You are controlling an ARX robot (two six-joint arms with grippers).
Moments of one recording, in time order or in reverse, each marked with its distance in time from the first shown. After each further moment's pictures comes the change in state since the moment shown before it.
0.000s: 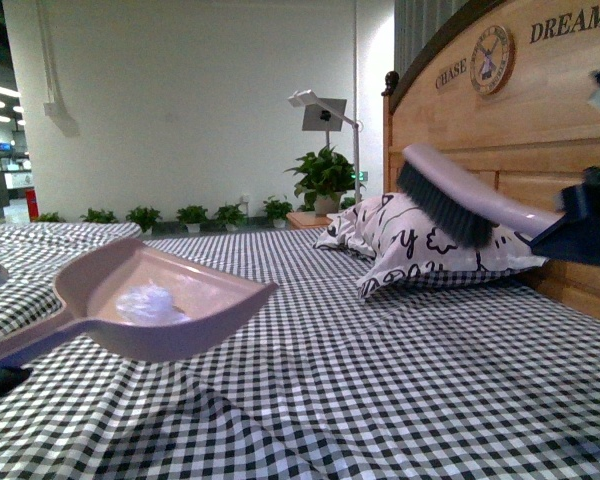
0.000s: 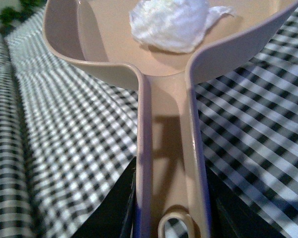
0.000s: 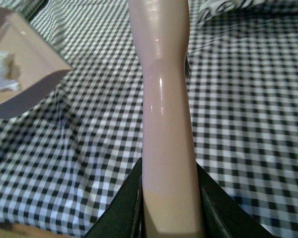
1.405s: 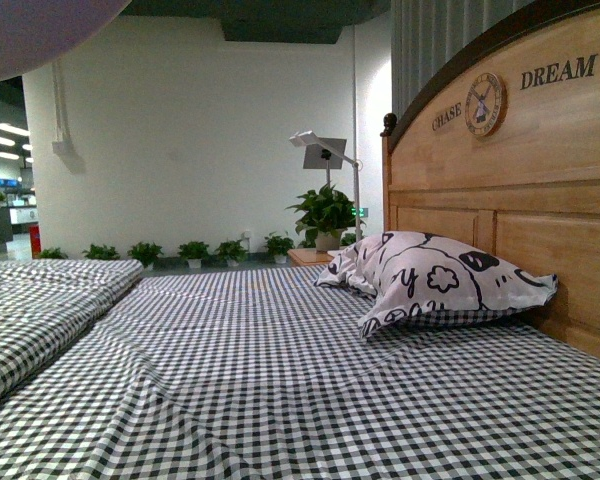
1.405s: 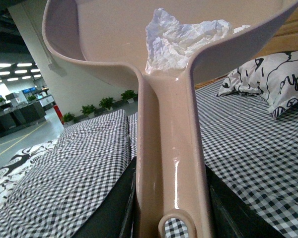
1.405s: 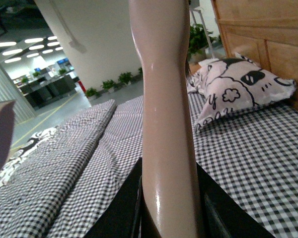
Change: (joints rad) left arm -0.217 -1.120 -0.326 -0.234 -0.429 -0.254; right arm -0.189 -0.869 -0.144 -0.286 -0.014 0.383
